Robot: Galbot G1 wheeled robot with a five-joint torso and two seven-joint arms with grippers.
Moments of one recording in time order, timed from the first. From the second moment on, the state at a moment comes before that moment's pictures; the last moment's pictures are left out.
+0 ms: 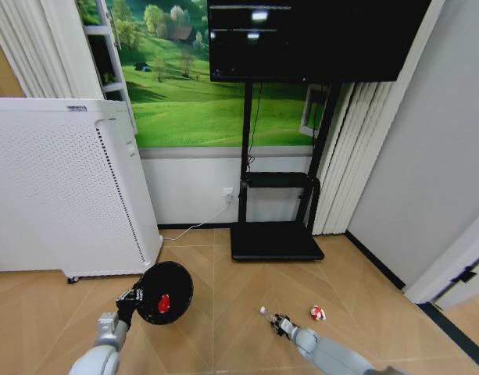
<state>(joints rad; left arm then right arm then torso) 1.46 -1.27 -0.70 -1.83 -0.24 0.11 0.04 -0.66 1.04 -0.66 0.76 0.35 0.04 0.02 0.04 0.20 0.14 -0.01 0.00</state>
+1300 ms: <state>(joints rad) 1.22 -1.42 -0.38 -1.68 -0.21 0.15 0.00 -1.11 0.62 0.03 1.86 0.62 -0.02 0.03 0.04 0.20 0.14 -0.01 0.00</state>
